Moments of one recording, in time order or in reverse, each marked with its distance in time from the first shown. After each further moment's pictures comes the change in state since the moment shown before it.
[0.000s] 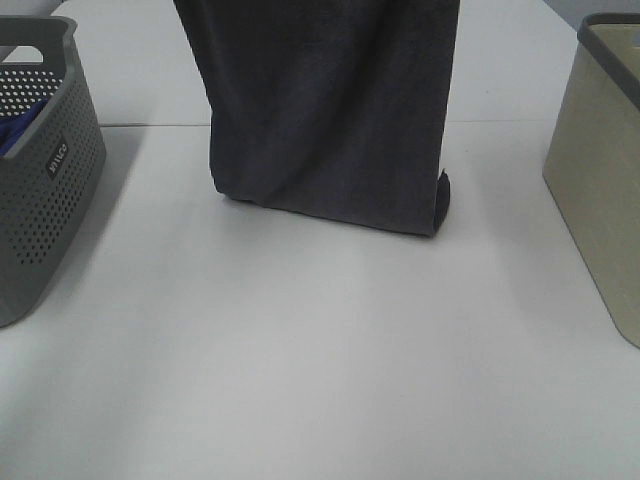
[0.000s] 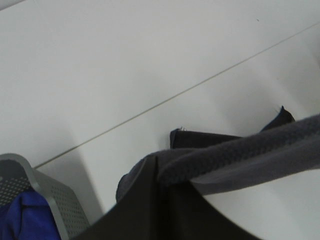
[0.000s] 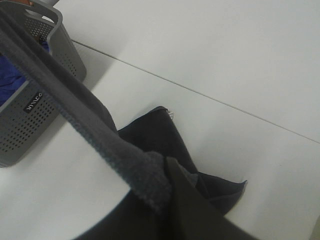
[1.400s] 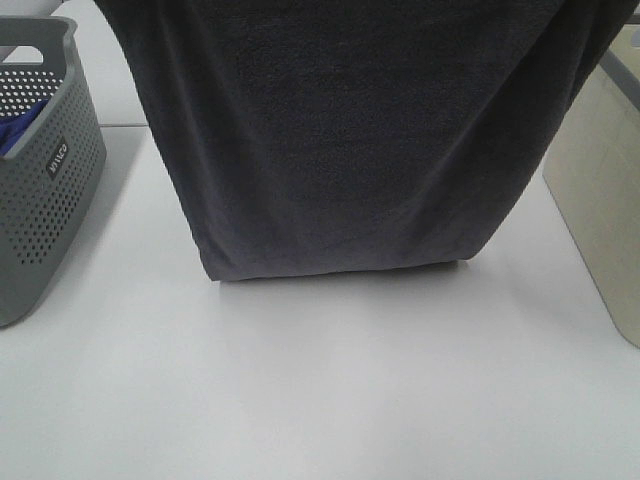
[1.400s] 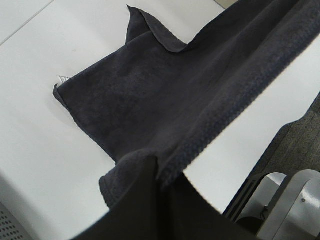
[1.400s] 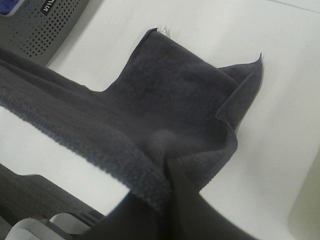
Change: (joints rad) left arm -0.135 -0.472 0.693 -0.269 0.006 0.198; right arm 0.001 -0.534 0.700 0.006 0.002 0.048
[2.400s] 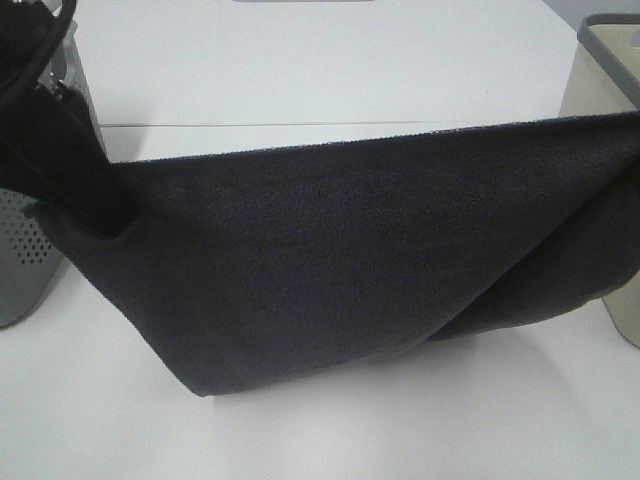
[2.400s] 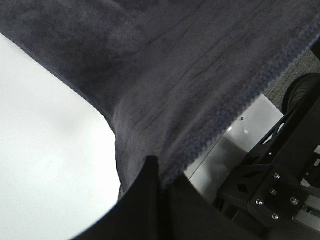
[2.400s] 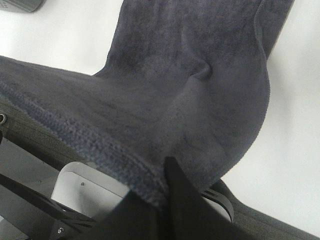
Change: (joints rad) left arm -0.004 -0.061 0.432 -0.131 -0.006 -0.012; right arm 0.000 -0.197 0.407 0.075 -0.002 0.127
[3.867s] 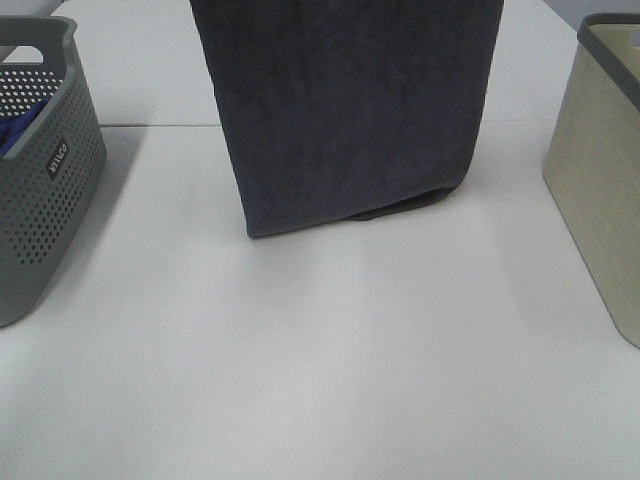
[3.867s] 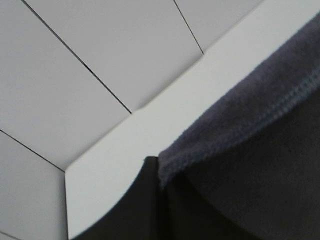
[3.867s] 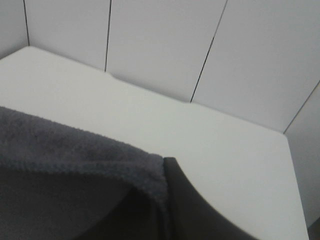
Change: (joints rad) left arm 0.011 0.470 -0.922 0.861 -0.502 -0.174; right arm 0.001 0.695 -0.960 -0.455 -0.586 -0.130
